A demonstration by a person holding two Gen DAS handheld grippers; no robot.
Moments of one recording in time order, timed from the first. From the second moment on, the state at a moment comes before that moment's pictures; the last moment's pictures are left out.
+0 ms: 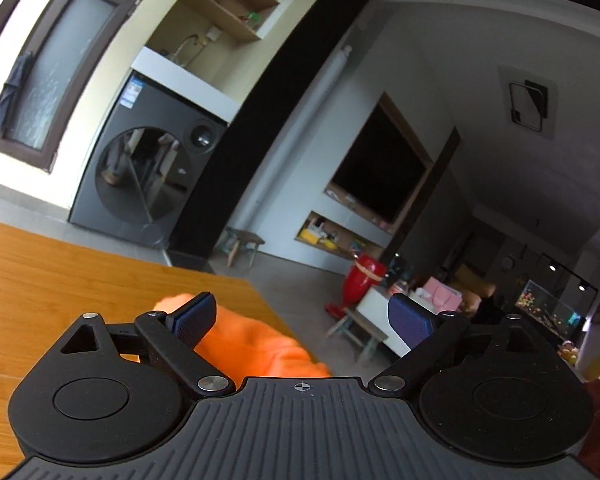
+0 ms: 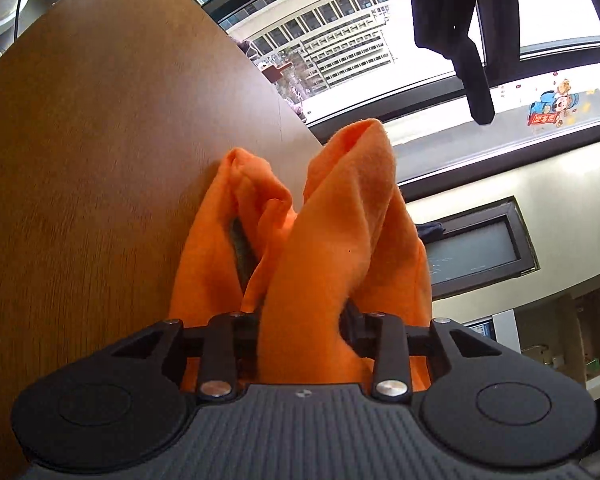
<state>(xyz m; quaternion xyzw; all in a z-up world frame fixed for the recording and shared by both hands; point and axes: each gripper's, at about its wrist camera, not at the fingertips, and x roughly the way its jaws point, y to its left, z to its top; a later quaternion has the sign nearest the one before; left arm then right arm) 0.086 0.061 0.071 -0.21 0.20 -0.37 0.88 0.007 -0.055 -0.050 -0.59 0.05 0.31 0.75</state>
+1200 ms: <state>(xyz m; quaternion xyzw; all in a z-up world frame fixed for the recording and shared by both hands) 0.144 0.069 -0.030 -0.19 0.33 -0.28 0.88 0.097 -0.196 0.011 -0.04 0.29 0.17 0.94</state>
